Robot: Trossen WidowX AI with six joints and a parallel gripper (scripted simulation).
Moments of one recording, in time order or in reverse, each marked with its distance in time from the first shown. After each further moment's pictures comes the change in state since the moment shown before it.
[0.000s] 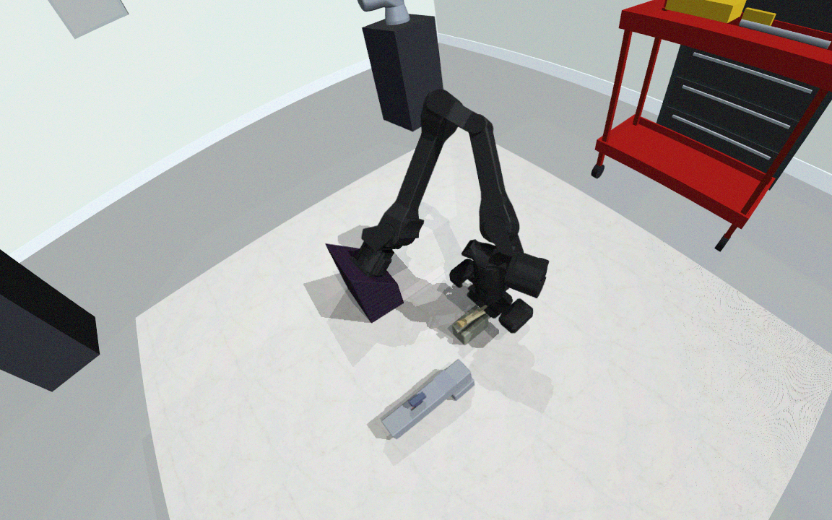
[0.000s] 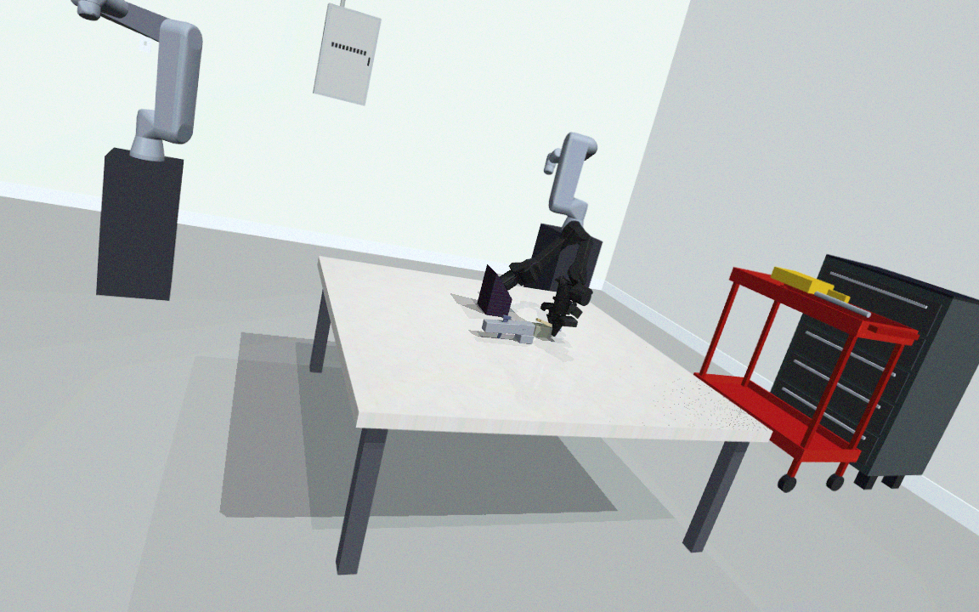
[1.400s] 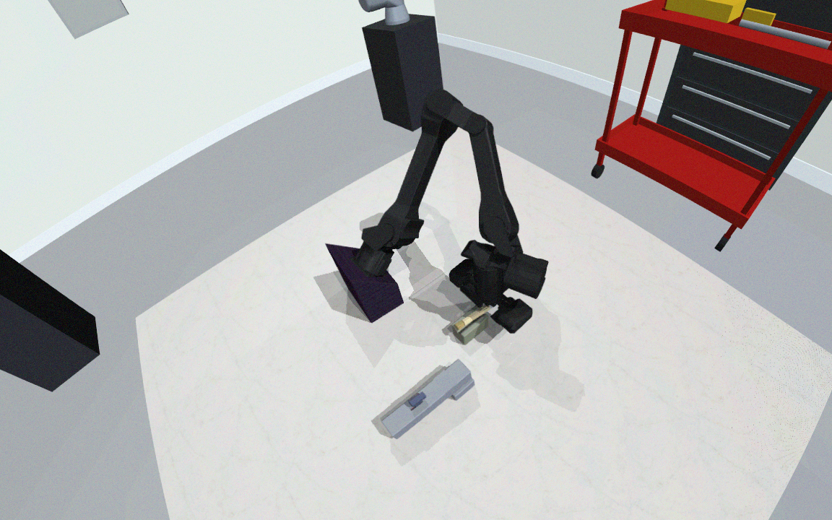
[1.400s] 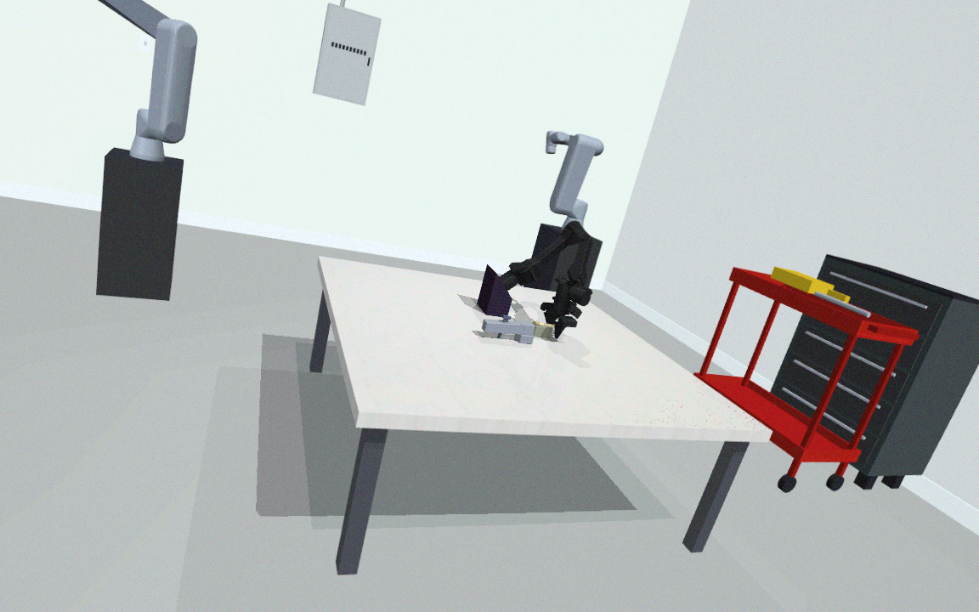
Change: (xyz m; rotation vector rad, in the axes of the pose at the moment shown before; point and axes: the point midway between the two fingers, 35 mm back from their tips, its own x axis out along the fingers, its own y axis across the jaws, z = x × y) arm 0.000 0.000 0.001 -0.001 -0.006 0.000
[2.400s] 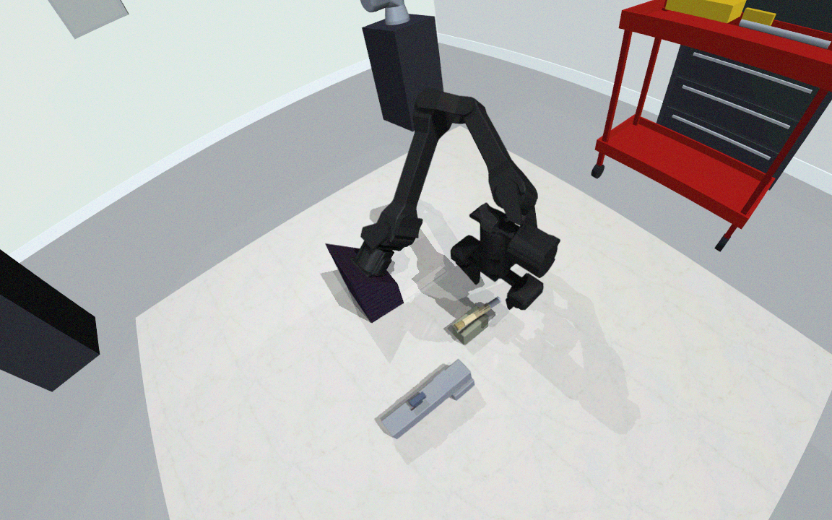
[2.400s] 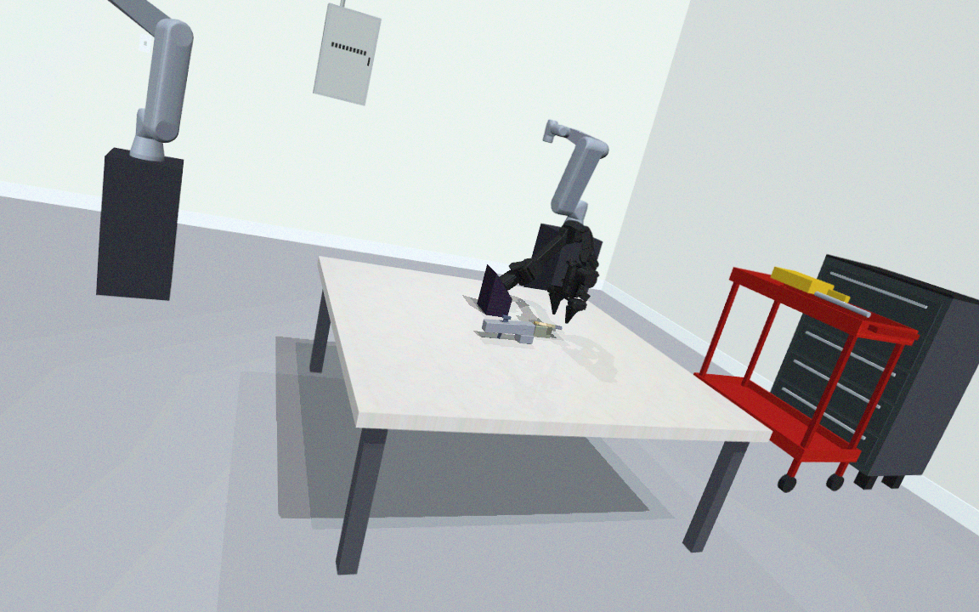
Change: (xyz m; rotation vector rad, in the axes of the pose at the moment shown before) arm -0.070 -0.003 0.011 -0.054 0.063 -0.007
